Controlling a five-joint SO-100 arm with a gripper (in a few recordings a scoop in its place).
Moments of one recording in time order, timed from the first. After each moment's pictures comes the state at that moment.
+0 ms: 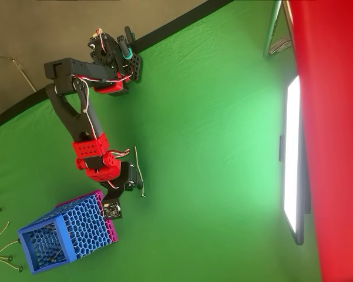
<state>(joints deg) 14.1 81.0 108.4 39.0 -91.1</state>
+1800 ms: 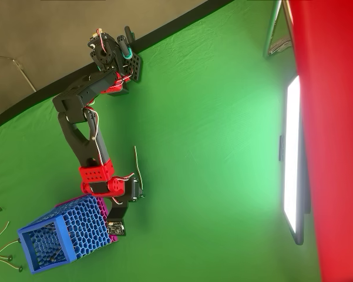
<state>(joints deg) 15.6 59.0 80.2 55.3 -86.3</state>
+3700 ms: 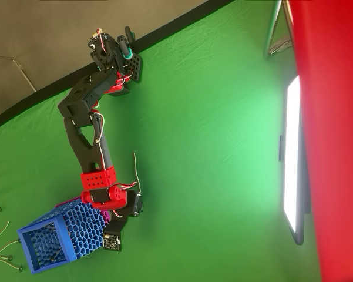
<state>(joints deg) 12.8 54.7 63.5 63.5 -77.3</state>
